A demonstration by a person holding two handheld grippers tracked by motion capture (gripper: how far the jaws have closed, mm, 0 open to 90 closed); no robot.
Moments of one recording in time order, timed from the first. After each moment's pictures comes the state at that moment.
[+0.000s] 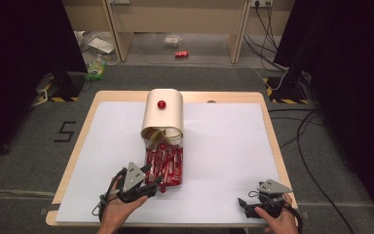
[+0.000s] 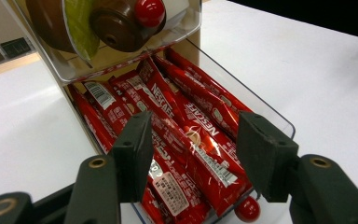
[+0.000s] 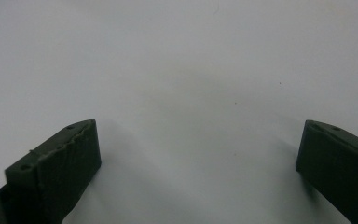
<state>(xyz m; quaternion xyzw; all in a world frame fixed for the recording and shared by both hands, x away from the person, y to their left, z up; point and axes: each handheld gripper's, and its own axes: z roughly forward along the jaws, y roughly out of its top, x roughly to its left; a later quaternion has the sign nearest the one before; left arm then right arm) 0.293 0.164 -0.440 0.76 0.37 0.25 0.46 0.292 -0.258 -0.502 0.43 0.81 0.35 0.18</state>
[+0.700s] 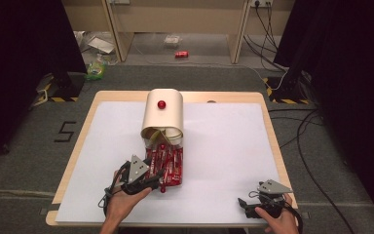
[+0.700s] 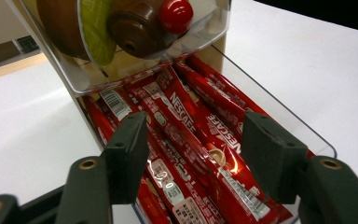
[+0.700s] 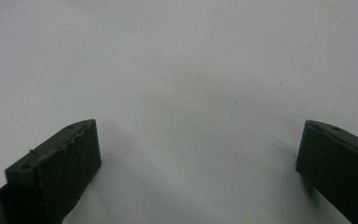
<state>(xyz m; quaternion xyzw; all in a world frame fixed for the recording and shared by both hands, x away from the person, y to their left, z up) 0.313 0.158 -0.442 0.76 0.39 0.27 0.45 0.292 -0.259 -0.502 0.42 0.81 0.36 0.19</state>
